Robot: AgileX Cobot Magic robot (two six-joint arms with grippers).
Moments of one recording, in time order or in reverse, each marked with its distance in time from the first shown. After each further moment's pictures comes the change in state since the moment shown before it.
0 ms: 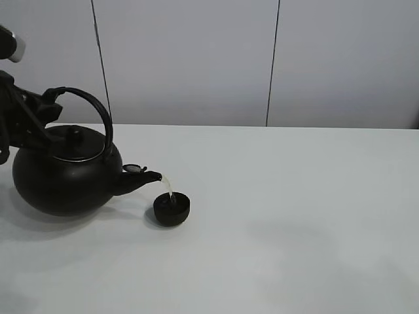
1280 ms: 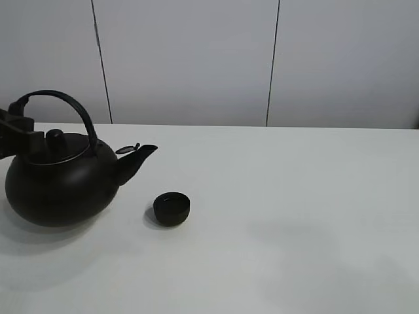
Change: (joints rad) left arm 0.000 0.000 0.163 -0.093 -0.203 -0.346; right arm 0.000 0.000 0.000 0.000 0.000 0.000
